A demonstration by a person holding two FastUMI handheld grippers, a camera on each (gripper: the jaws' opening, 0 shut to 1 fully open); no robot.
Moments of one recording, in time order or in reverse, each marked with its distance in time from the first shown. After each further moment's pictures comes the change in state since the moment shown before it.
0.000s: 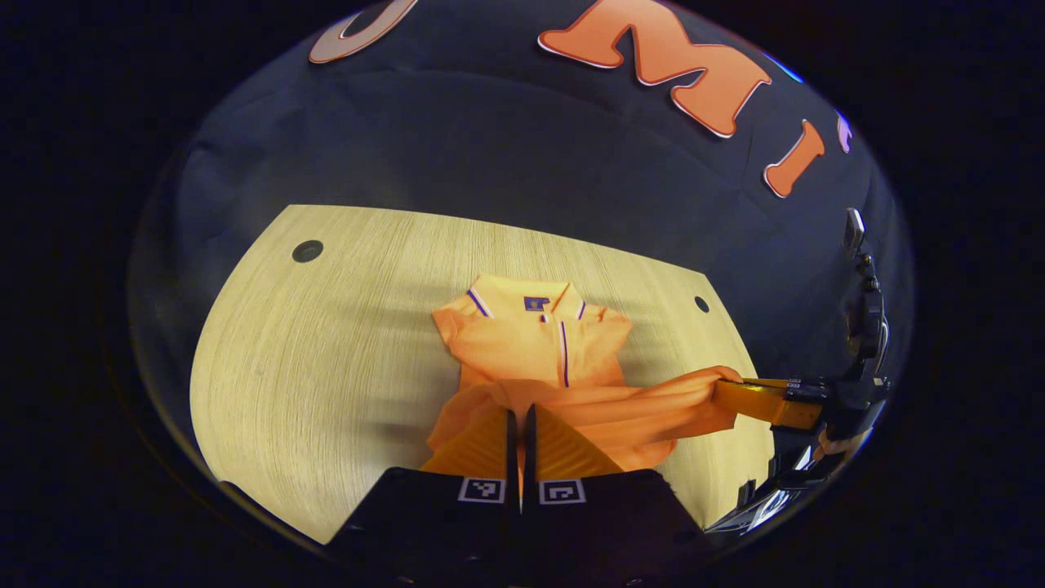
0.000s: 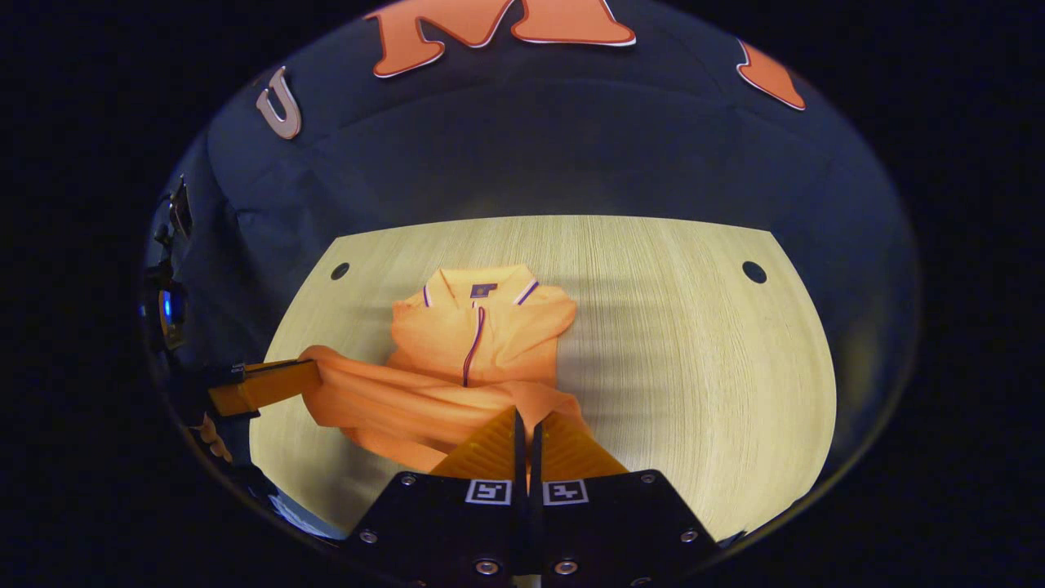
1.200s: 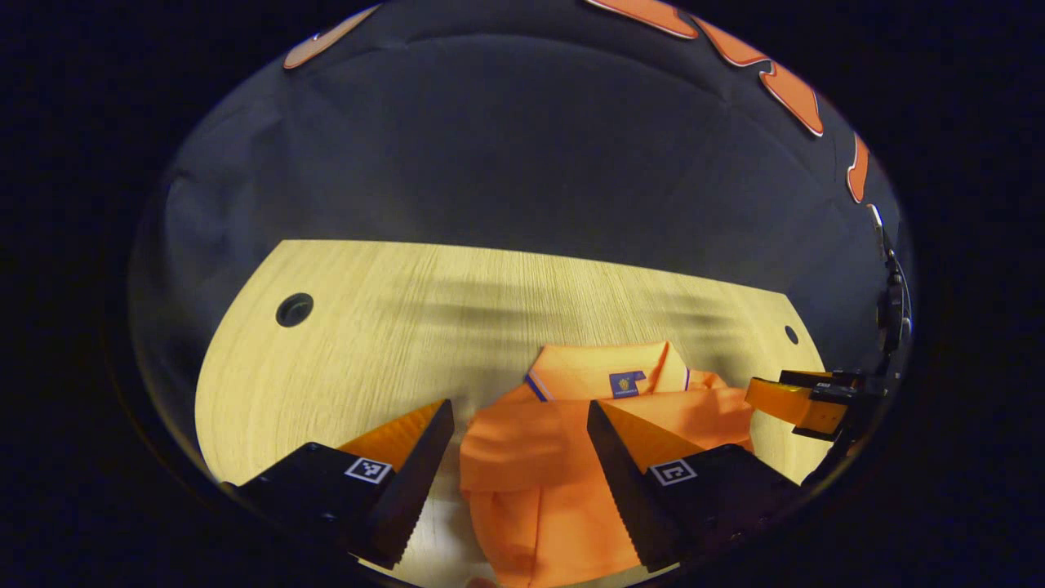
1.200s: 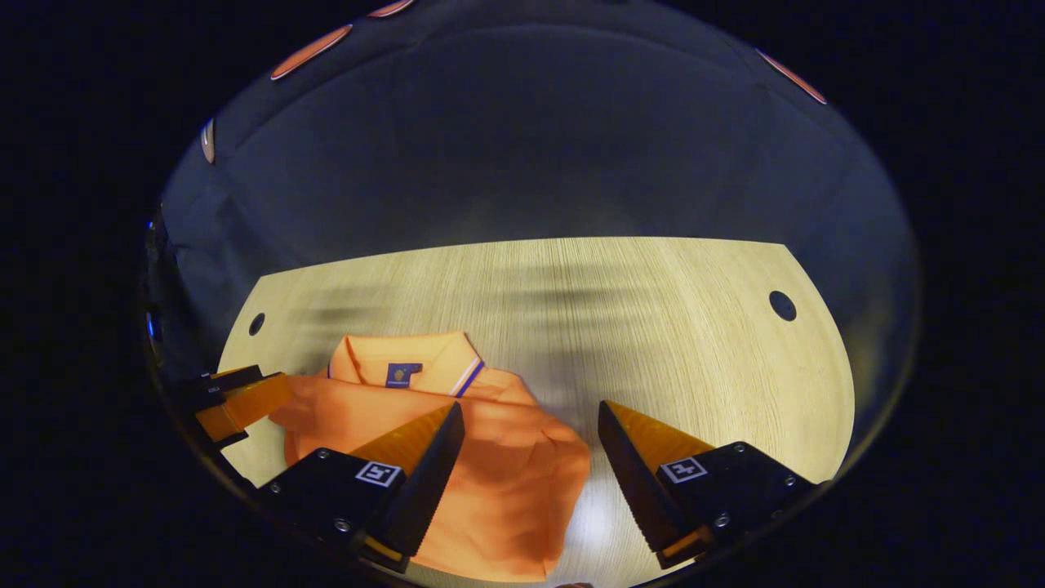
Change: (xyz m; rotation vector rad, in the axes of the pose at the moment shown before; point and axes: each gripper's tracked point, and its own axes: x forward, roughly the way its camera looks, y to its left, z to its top) left arm 0.127 0.069 0.078 0.044 -0.107 0.167; right arm 0.129 -0.036 0.077 0.063 -0.077 -0.099
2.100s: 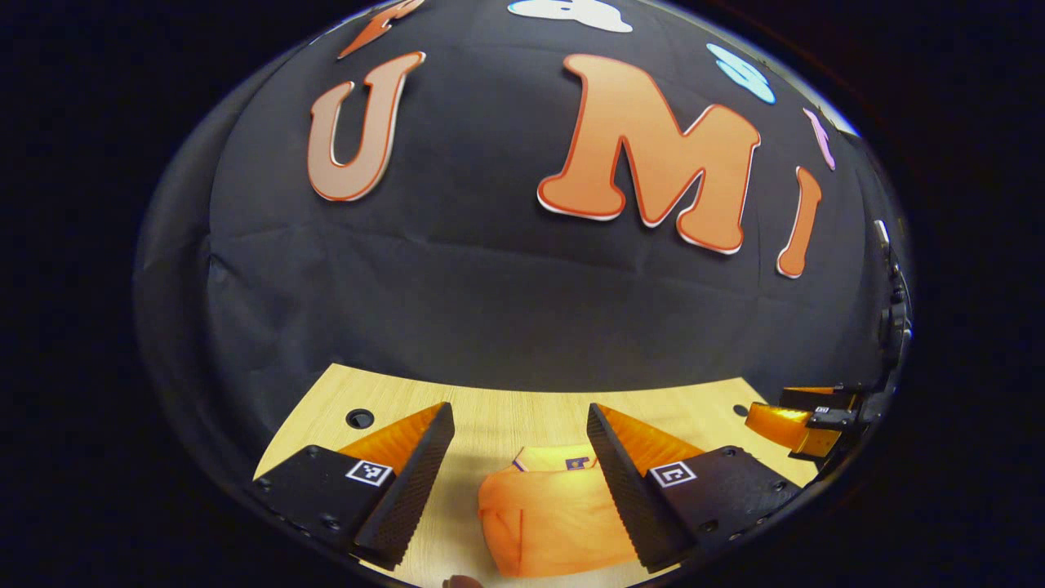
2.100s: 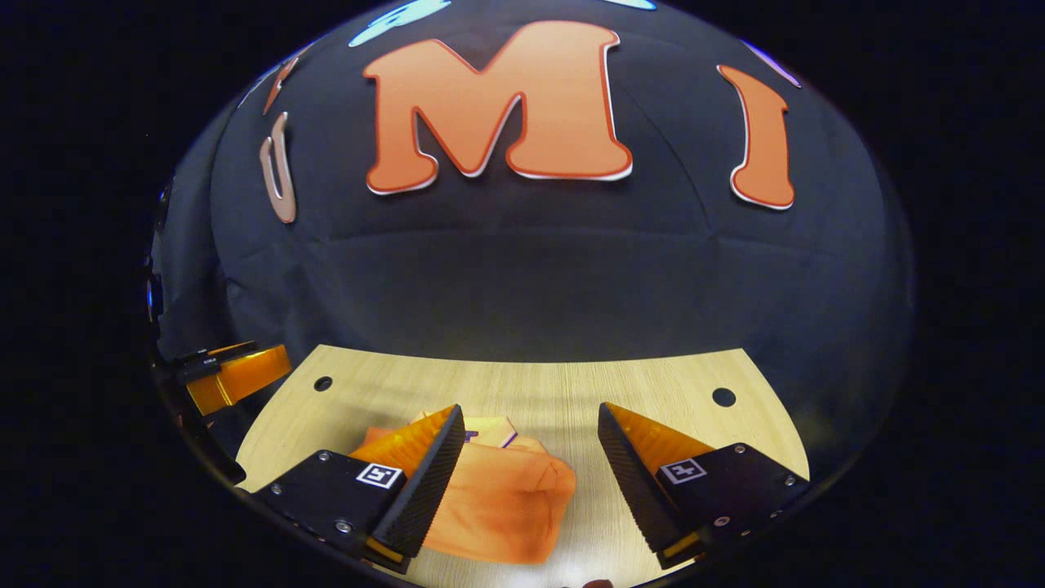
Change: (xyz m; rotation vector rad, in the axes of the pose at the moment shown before) left arm -0.205 -0.021 0.105 0.026 -0.425 -0.021; right arm -0.184 0.023 0.070 -0.089 -0.402 0.040
